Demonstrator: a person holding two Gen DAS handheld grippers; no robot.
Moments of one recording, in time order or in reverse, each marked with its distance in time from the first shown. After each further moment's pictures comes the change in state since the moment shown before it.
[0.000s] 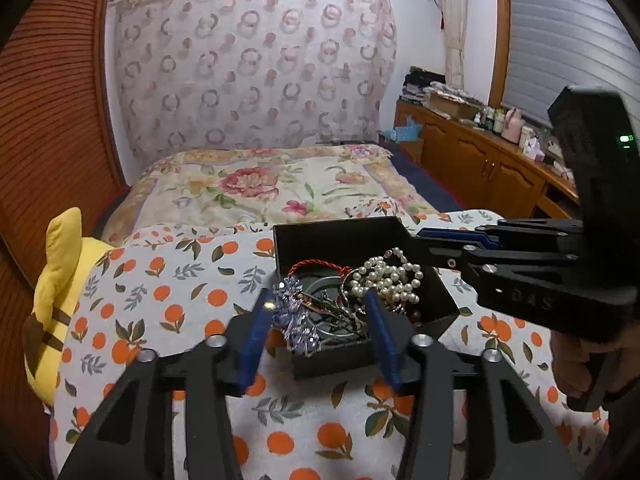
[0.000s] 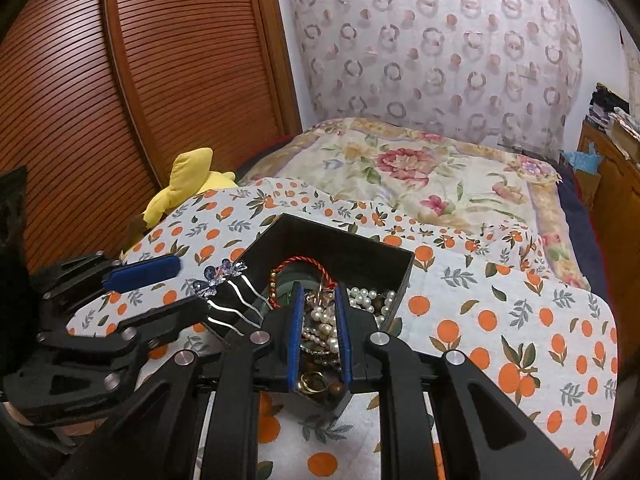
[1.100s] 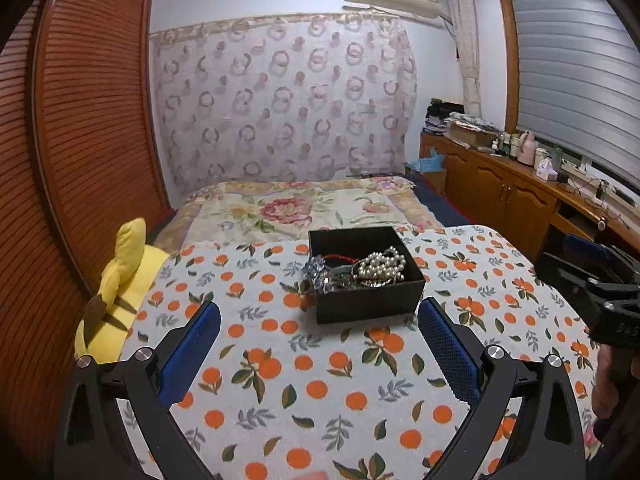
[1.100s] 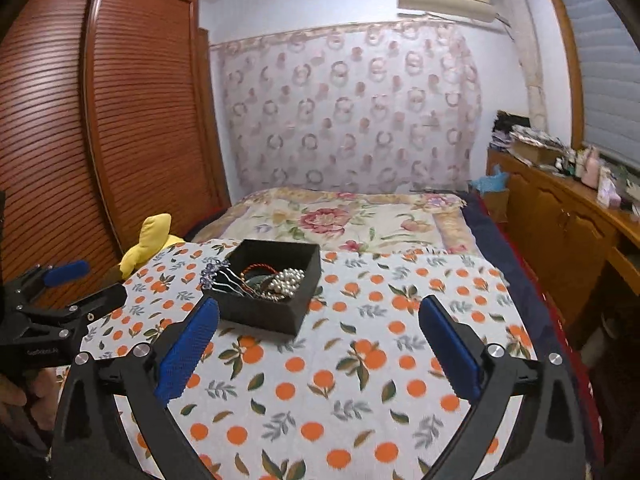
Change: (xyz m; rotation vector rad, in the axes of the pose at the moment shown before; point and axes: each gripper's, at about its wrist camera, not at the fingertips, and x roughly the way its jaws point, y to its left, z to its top) left arm -0.121 -0.023 -0.042 -0.014 -0.123 0.135; right arm -0.162 0.026 -0.099 0.135 -0.292 -0.284
